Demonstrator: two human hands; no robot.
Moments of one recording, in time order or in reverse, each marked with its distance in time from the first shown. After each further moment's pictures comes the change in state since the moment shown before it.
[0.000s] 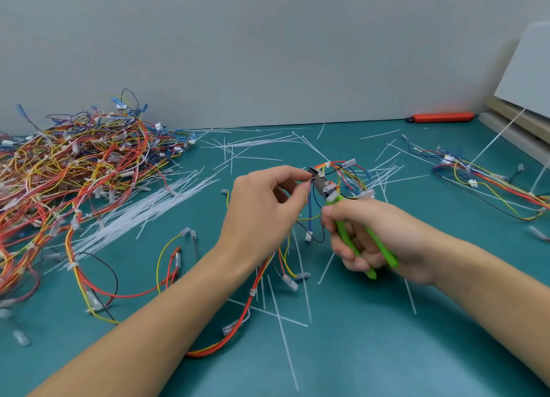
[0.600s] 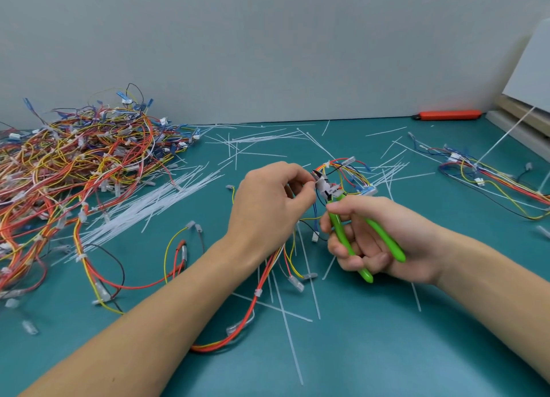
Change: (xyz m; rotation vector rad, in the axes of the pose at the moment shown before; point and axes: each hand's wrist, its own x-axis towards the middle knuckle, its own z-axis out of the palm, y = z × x) left_hand 0.003 -0.001 0.001 0.151 -0.017 0.062; right_hand 0.005 0.003 -0.003 0.233 -0.173 0.109
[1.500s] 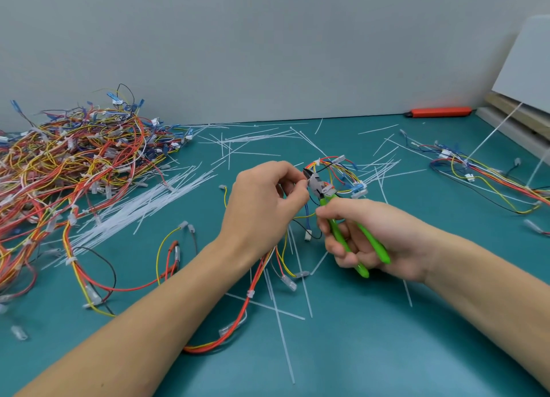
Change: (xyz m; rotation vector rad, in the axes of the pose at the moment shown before) left_hand -0.001 -0.002 0.002 -0.045 -0.002 -0.011; right_hand 0.001 0.004 0.004 -0.137 0.167 -0.020
